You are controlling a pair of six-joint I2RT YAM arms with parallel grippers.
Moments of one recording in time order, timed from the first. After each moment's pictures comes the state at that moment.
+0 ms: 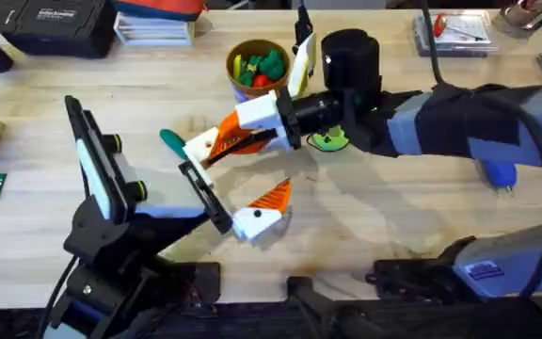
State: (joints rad) left arm -0.43 0.01 0.01 -0.06 0.55 -0.08; right arm 0.59 1.67 0.78 0.47 -1.12 1.11
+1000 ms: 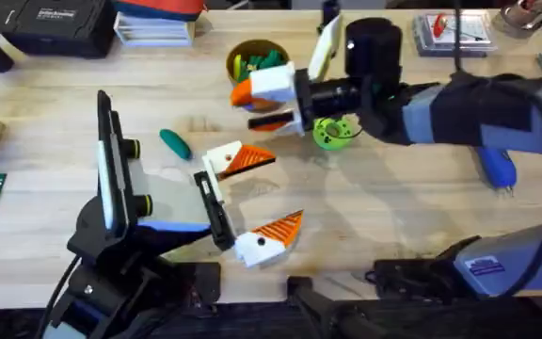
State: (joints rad) left arm -0.46 0.01 0.01 -0.06 0.74 -0.06; right arm 0.47 1.67 0.79 0.48 -1.05 1.01
